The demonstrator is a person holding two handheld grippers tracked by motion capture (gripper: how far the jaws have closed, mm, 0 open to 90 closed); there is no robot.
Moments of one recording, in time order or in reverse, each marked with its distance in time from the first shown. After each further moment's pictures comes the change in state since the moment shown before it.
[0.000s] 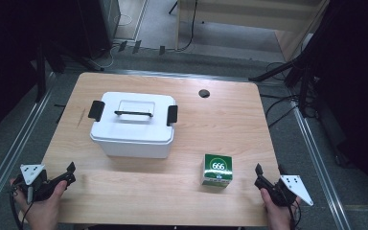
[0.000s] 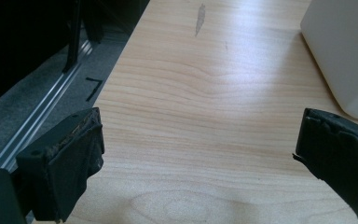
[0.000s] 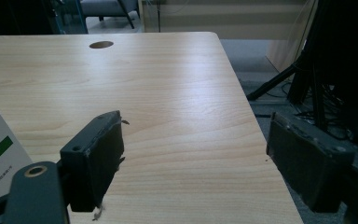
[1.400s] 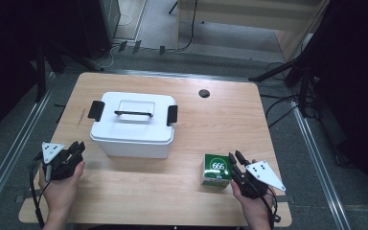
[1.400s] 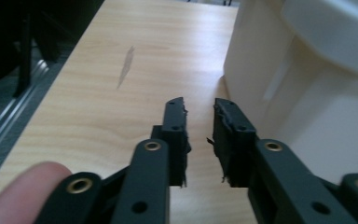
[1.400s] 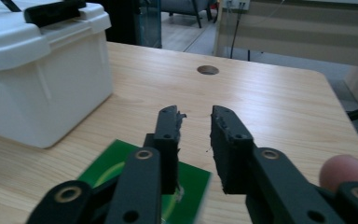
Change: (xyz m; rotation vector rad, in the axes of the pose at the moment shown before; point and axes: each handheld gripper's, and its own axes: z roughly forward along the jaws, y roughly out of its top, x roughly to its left) left arm -0.051 0.050 0.018 -0.040 -0.164 0.032; right arm 0.102 0.060 -0.011 0.022 0.266 -0.133
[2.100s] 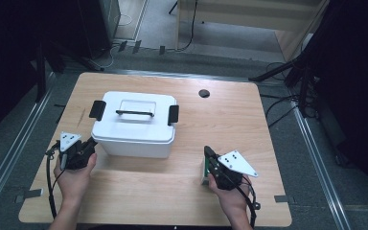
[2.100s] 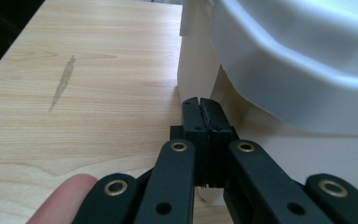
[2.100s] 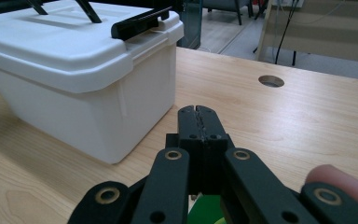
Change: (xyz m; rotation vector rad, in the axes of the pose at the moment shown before) left arm -0.025 0.011 0.023 0.028 -0.109 0.032; right arm 0.050 0.019 0.031 0.024 0.154 -0.021
